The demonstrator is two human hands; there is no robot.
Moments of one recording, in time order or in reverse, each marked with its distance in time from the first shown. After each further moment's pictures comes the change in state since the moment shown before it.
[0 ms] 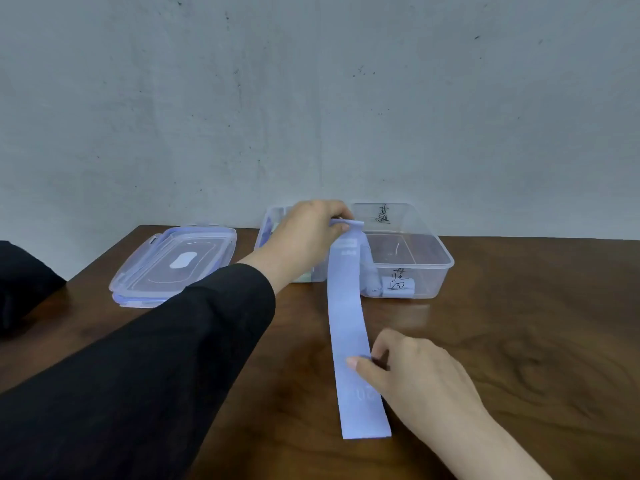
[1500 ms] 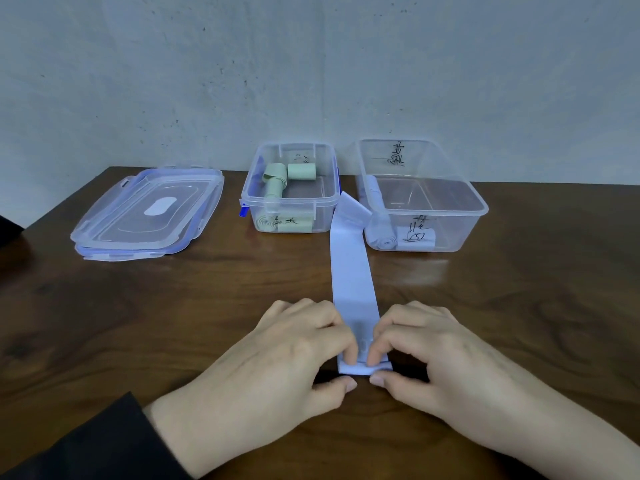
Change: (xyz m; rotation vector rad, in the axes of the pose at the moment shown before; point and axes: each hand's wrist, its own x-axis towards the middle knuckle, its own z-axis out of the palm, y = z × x) left_hand -0.166 -0.023 0.035 0.130 -0.359 0.300; right_hand 0.002 0.039 0.012 0.167 -0.208 -0.536
